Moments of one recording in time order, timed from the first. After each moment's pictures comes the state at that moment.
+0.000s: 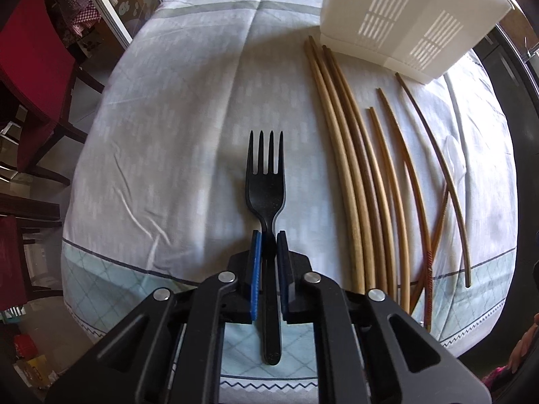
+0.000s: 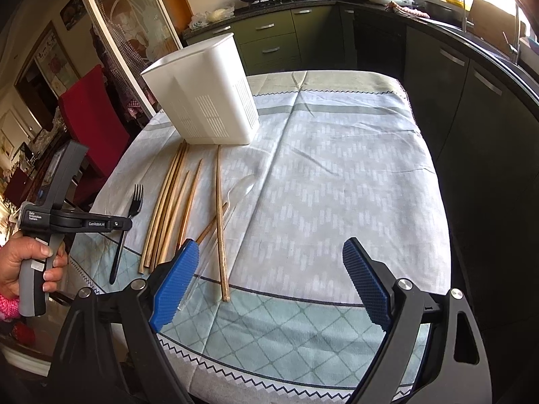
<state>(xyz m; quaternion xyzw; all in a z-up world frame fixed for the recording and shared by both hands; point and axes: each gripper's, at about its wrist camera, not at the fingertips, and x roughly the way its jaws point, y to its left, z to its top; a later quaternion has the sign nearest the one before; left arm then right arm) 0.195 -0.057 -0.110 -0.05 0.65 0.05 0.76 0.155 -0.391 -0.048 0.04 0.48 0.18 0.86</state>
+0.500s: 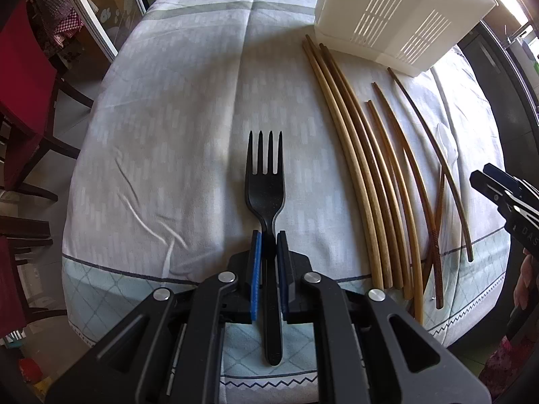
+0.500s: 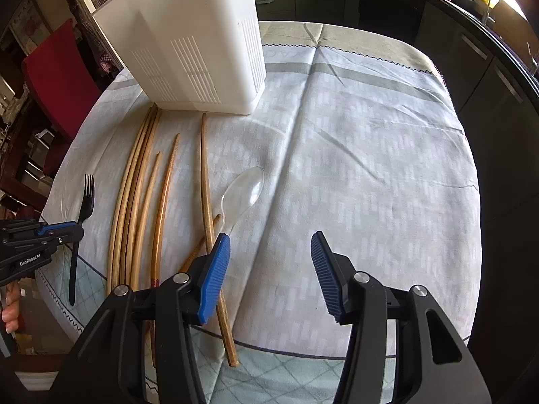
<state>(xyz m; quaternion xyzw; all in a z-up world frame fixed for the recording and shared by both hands) 0.196 -0.045 -0.112 -0.05 0.65 0.00 0.76 0.226 -0.328 -0.097 -0.03 0.56 0.14 0.81</state>
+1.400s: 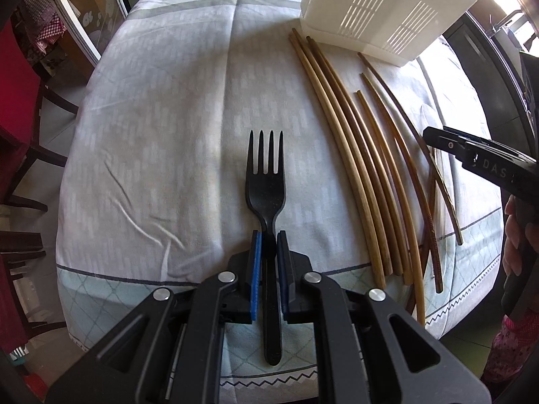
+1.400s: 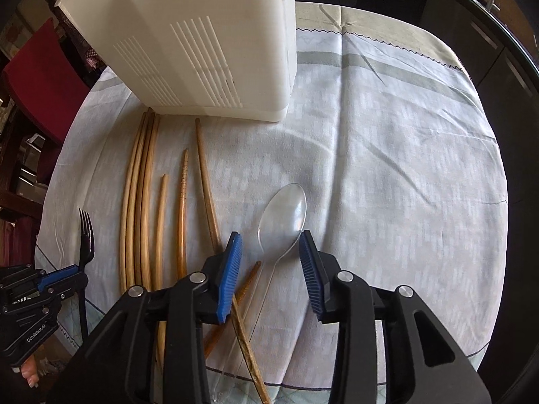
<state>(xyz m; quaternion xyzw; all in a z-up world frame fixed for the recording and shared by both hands) 0.191 -0.045 -0.116 -0.04 0.65 -0.04 0.76 0.283 -0.252 -0.126 -0.02 0.60 0.12 0.79</state>
